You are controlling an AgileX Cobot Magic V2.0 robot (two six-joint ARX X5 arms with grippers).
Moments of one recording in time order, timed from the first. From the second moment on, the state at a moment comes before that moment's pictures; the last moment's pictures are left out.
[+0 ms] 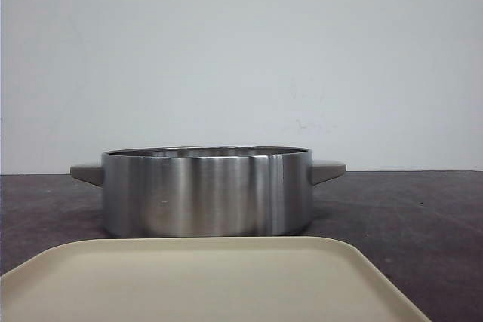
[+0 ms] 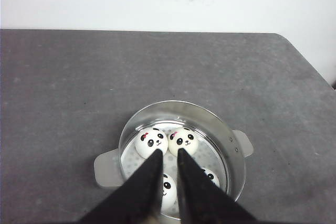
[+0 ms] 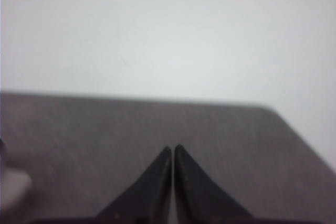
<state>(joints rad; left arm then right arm) -0.62 0.88 1.35 -0.88 -0.18 -0.33 0.09 0.13 0.19 -0.04 0.07 0.00</state>
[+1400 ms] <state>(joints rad) -0.62 0.88 1.35 -0.88 -0.18 -0.32 0.06 0.00 0.01 -0.17 0.00 0.01</state>
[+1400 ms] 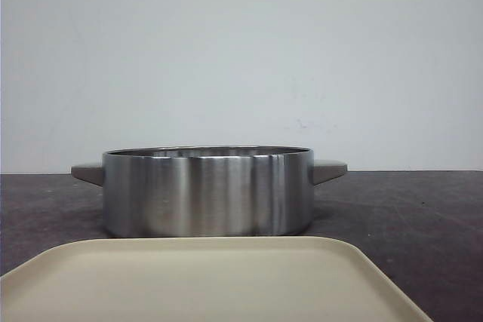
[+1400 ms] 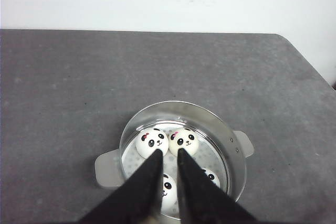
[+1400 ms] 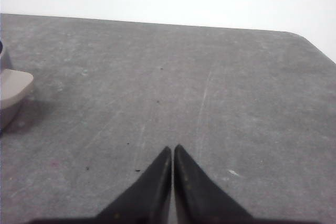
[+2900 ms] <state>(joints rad) -0.03 0.00 0.03 -0.15 0.07 -0.07 0.06 0.00 0.01 -0.17 0.00 0.01</state>
